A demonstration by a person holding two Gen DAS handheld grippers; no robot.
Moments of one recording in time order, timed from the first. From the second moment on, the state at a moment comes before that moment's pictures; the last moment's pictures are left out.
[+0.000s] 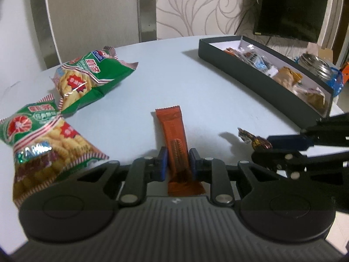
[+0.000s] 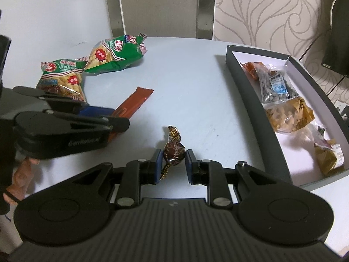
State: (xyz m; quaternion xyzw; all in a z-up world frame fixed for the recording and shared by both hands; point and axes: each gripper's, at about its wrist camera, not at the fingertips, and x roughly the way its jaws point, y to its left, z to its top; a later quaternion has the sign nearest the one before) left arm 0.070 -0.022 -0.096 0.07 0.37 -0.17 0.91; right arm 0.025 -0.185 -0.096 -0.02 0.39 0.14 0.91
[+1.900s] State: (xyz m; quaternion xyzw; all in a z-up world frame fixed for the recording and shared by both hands) left arm 0.110 -0.174 -0.029 0.10 0.32 -0.25 0.91; right arm 0.017 -0.300 -0.037 0.03 0.31 0.07 0.95
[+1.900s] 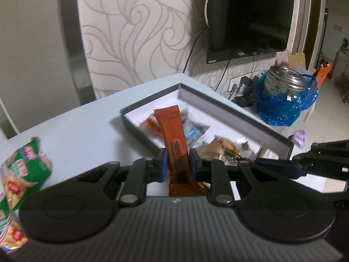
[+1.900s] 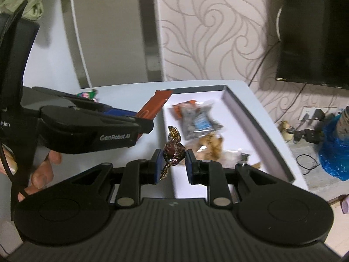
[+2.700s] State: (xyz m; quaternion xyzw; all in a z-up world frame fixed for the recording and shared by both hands) left arm 0.148 -0.223 -0.046 0.11 0.32 -0.23 0.91; right arm 0.063 -0.367 -0.067 0.03 0.34 0.05 0.94
